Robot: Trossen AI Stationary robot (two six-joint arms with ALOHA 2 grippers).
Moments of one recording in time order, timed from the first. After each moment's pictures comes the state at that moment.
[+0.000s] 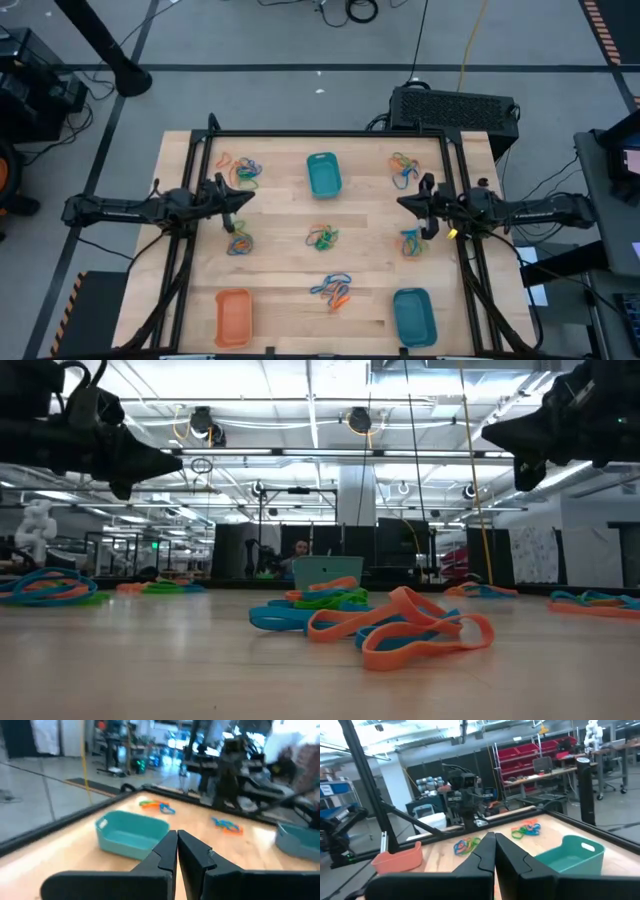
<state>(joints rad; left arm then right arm) 0.00 0.24 0.01 0.19 -0.27 -0.18 0.00 0.32 0.03 0.42 0.13 0.25</state>
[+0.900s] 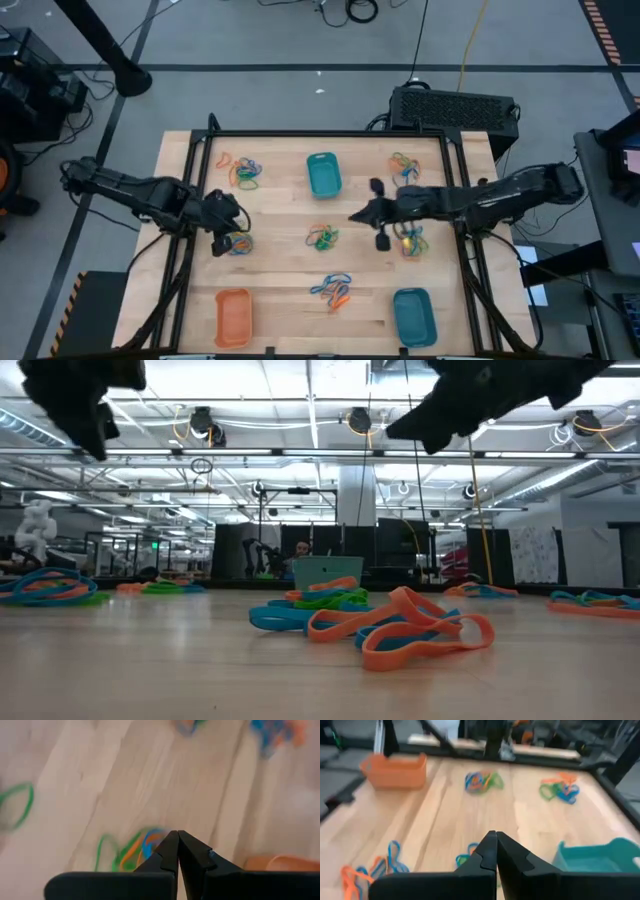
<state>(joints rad) -0.29 0.90 0.83 -1.01 -0.12 -0.62 0.09 1.23 0.68 0.17 0.05 -0.05</state>
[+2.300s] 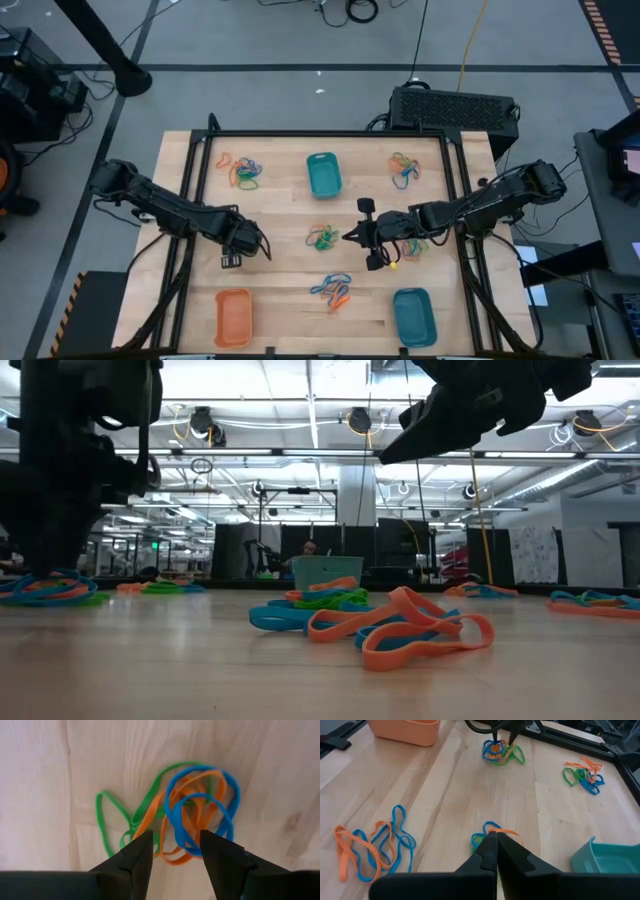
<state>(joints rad) -0.30 1.37 0.73 -0.97 -0.09 -0.44 0.23 1.39 0.75 0.10 0.18 -0.12</state>
